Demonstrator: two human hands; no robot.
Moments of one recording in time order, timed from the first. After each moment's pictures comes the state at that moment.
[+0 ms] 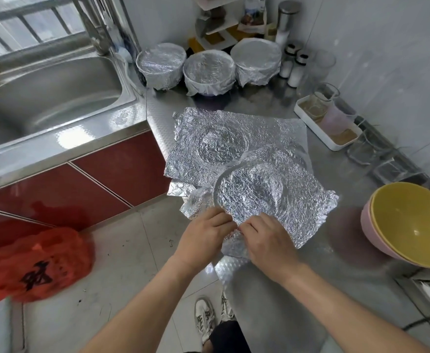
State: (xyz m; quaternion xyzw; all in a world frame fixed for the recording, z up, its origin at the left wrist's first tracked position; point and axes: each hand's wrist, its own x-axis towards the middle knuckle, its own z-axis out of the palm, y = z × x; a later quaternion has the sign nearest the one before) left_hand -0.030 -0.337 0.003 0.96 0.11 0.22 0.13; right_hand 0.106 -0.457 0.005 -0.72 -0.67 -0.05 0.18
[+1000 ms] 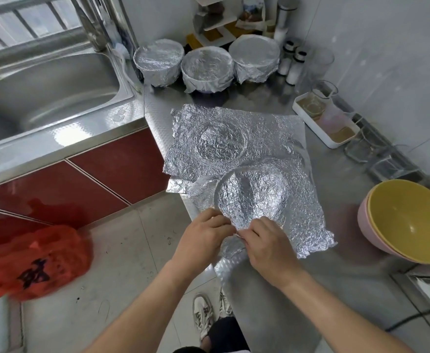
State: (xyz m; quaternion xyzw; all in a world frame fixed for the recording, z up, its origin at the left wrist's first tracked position) left_hand -0.037 -0.346 -0.002 0.95 0.15 0.19 0.18; right_hand 0.103 -0.470 -0.005 -0.73 -0.65 -0.02 0.21
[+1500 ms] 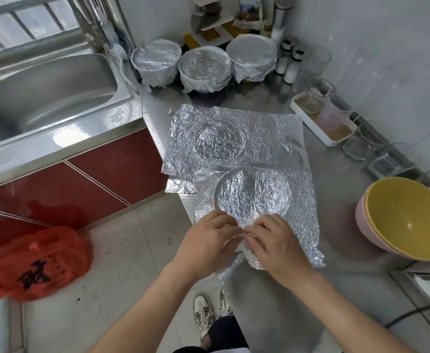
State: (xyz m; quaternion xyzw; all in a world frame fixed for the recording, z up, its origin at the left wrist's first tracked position) left_hand -0.034 -0.357 0.016 0.95 0.16 0.14 0.23; right_hand 0.115 -0.480 0.007 -0.74 -0.61 0.08 0.27
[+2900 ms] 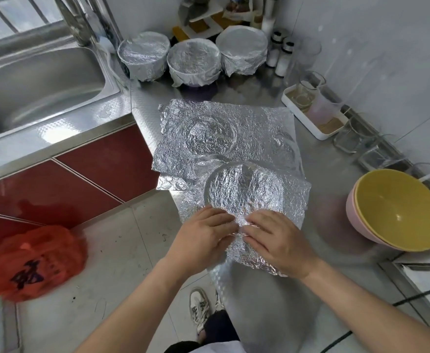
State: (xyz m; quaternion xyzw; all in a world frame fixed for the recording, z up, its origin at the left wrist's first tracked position) left_hand -0.025 -0.358 0.003 0.96 0.12 0.15 0.20; right_hand 0.147 -0.497 -0.005 -0.66 -0.71 -0.01 0.23
